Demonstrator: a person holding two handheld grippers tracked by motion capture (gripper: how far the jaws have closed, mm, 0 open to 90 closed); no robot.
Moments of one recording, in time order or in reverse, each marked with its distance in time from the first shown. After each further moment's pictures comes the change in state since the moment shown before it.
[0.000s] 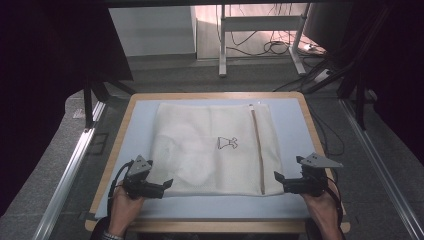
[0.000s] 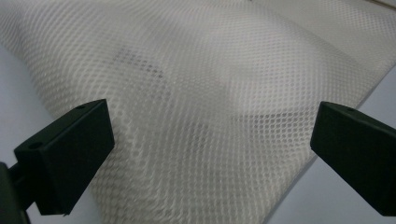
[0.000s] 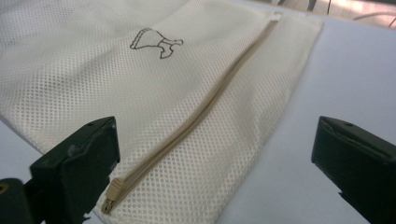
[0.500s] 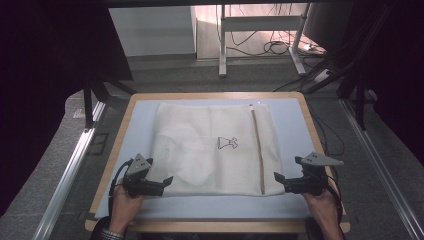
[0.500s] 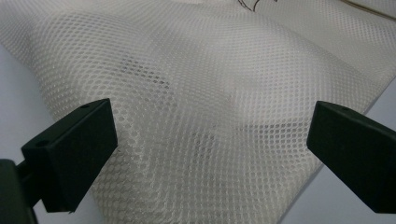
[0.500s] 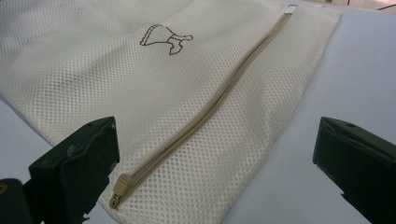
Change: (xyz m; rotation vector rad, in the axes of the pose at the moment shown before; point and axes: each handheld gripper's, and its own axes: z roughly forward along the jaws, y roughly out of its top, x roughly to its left) left arm 0.004 0.002 0.001 -0.009 0.008 -0.024; right arm -0.007 -0.001 0.003 0.023 0.058 0.023
